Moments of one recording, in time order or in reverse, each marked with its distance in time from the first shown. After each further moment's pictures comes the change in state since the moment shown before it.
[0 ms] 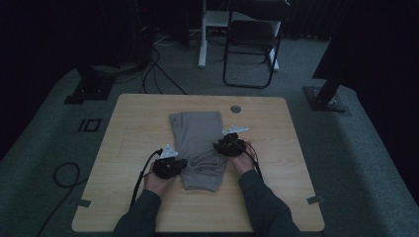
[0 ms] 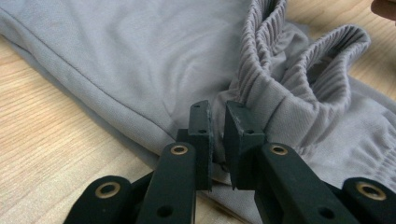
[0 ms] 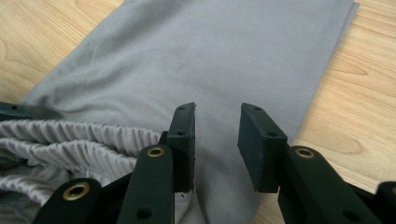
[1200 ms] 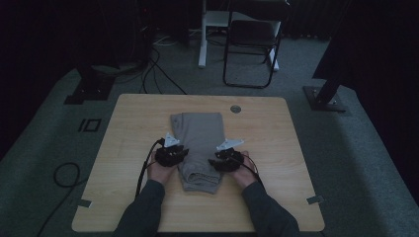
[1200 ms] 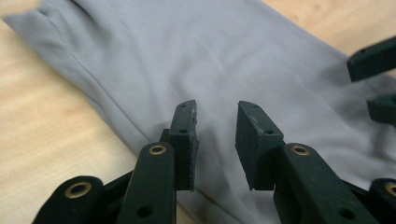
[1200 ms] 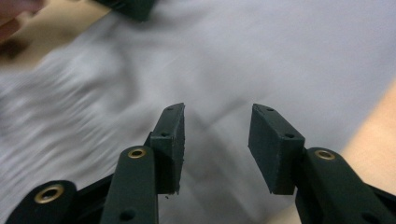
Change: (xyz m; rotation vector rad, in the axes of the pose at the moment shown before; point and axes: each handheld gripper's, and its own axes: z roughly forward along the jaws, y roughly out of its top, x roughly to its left) left arm 0.025 0.034 0.019 -0.041 0.160 -0.026; right arm 0.028 -0.024 -0.010 0.046 0.054 -0.153
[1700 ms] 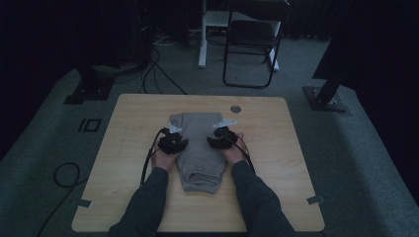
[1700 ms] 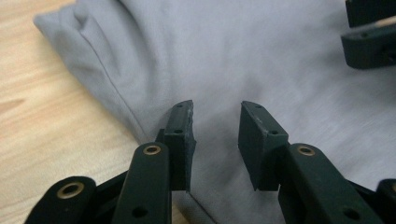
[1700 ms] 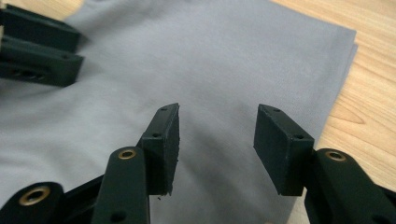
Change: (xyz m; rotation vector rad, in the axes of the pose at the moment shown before) left arm 0.021 0.014 0.038 0.089 0.088 -0.032; right arm -0.042 0.041 0.053 -0.011 -0.163 0.074
